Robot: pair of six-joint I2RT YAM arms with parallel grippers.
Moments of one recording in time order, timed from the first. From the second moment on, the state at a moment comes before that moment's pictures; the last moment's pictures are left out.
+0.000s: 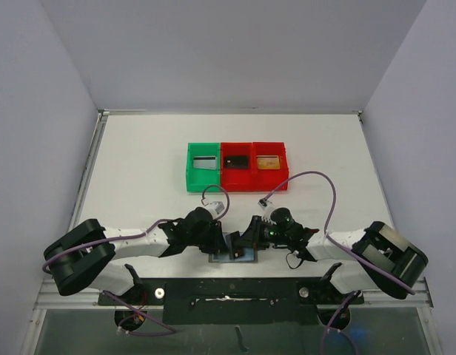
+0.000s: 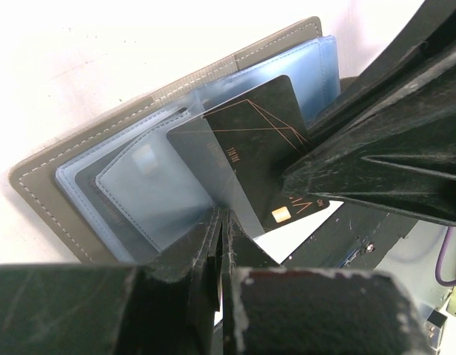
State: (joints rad) left arm -0.96 1.39 0.47 0.13 0.18 -0.84; right arm 0.79 1.32 0.26 0.48 -0.36 0.95
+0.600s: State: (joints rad) left arm -0.98 1.38 0.47 0.12 0.14 -0.85; right arm 0.78 1.36 0.25 0.52 -0.37 0.96
